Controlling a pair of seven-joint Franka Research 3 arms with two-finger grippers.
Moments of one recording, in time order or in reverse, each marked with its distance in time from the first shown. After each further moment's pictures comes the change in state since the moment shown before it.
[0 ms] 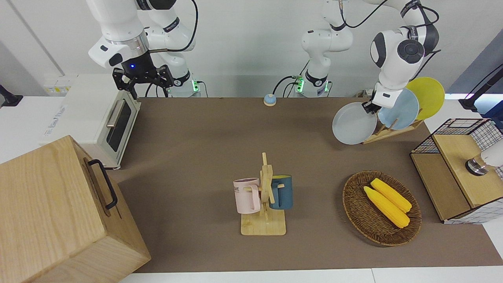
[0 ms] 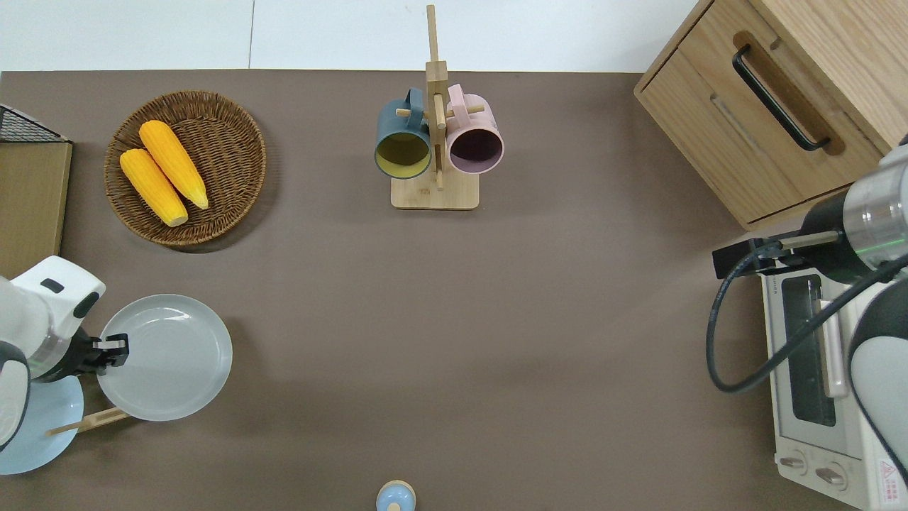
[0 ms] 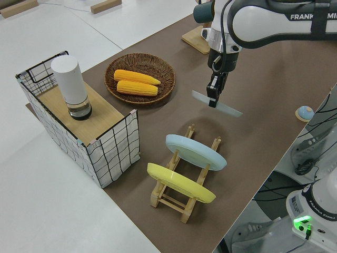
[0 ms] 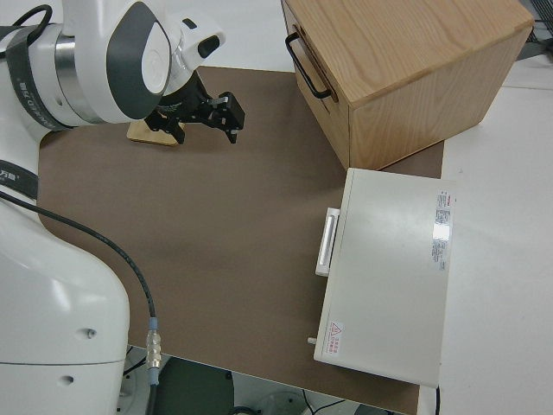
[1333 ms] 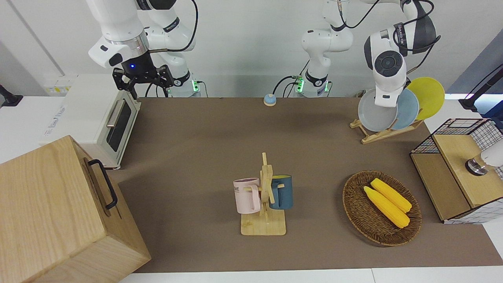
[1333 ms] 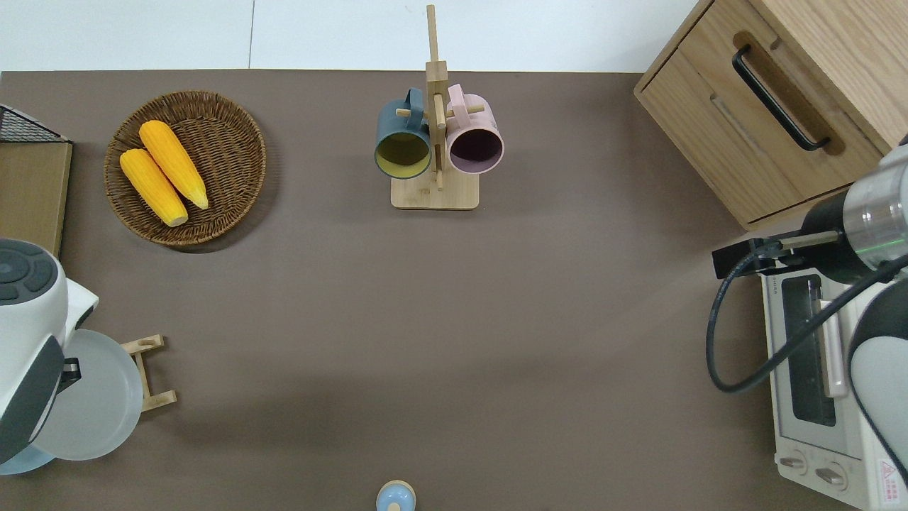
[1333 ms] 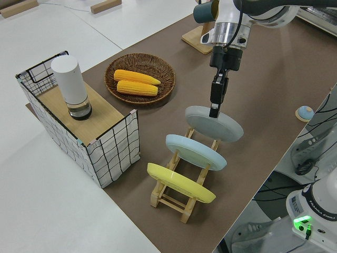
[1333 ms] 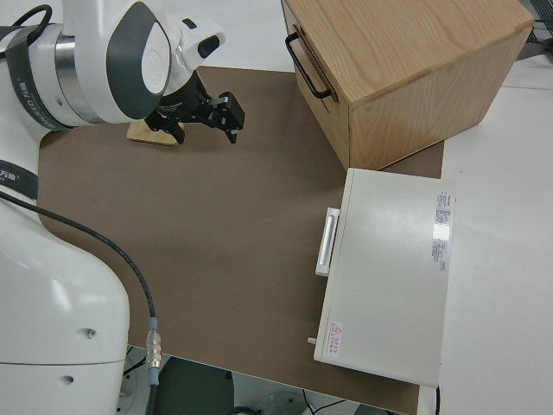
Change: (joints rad) left arm -0.028 0.035 -0.040 0.029 0.383 -0.232 -0.189; right arm 0.000 0.000 0.000 0.000 0.000 0.000 0.000
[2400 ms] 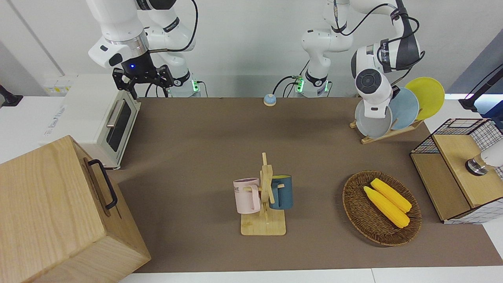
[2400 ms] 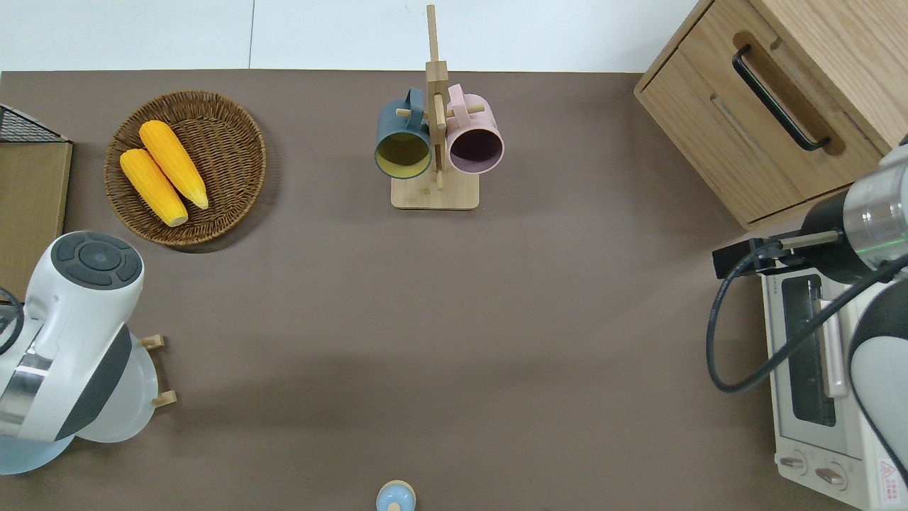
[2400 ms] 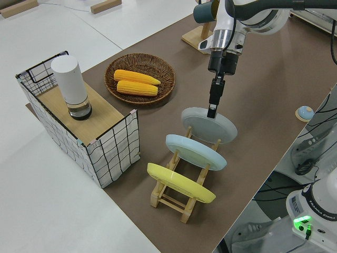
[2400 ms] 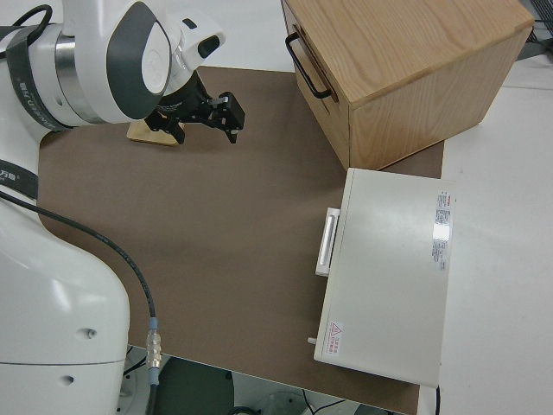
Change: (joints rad) left arm -0.025 0.075 -0.043 -0.008 0.037 0.000 -0.172; right arm 0.000 0.000 0.000 0.000 0.000 0.000 0.000
